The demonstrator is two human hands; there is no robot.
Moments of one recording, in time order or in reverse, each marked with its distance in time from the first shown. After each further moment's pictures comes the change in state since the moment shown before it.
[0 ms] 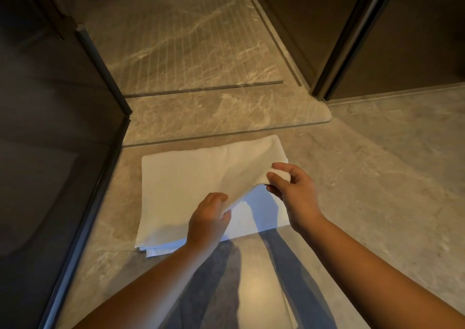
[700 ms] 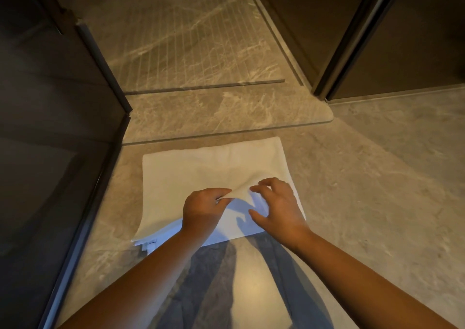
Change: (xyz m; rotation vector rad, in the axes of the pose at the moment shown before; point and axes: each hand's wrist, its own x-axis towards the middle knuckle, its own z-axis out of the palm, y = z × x) left_hand 0.024 0.003 -0.022 -0.103 -0.065 -0.096; right_hand -0.009 0.035 0.002 -1.111 -0.336 -0.492
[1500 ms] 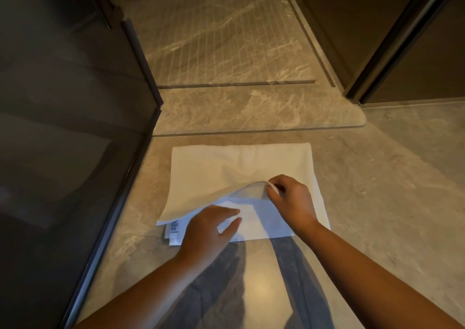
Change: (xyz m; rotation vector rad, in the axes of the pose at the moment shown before) left_hand -0.054 -0.029 -0.023 0.013 0.209 0.316; right_hand 0.030 -0.014 0.016 0.256 0.108 0.109
